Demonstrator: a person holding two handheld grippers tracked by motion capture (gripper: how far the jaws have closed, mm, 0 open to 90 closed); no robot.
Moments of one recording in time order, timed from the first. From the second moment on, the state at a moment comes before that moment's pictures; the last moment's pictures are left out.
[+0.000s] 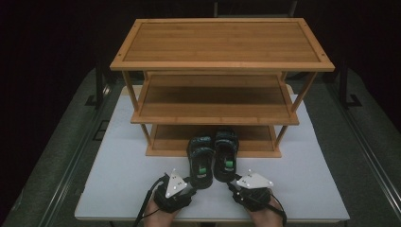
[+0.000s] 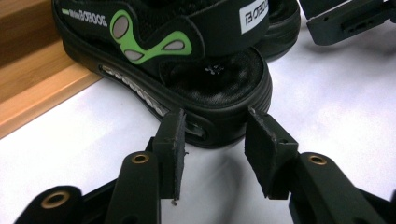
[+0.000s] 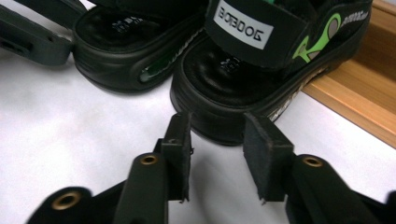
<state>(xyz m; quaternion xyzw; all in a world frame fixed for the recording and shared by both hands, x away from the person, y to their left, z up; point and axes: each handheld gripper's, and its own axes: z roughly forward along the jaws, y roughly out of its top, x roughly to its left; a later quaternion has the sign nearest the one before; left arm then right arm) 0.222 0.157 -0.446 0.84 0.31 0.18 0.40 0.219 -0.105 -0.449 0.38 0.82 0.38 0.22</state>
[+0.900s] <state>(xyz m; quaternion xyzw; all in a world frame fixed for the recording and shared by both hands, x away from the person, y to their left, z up) 0.251 0.161 -0.426 0.83 0.32 0.21 0.41 0.236 -0.097 -0.437 0.38 0.80 0.40 0.23</state>
